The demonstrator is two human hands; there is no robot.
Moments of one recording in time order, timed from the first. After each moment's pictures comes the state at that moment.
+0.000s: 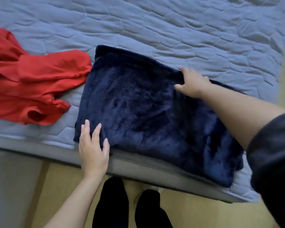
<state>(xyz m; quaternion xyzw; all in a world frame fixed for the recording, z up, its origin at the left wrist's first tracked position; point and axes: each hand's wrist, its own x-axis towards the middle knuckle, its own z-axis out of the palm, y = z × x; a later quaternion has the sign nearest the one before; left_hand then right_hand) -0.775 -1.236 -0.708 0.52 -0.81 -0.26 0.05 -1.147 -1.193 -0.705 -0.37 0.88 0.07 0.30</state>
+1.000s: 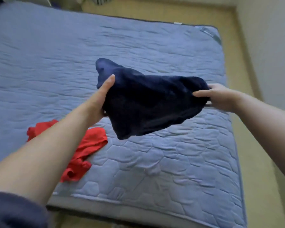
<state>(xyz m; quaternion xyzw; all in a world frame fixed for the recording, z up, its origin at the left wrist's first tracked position) -0.973 -1.415 -0.397 0.42 -0.52 -0.74 0.05 -1.235 -1.173 -0.402 -0.15 0.77 -0.43 0.45</state>
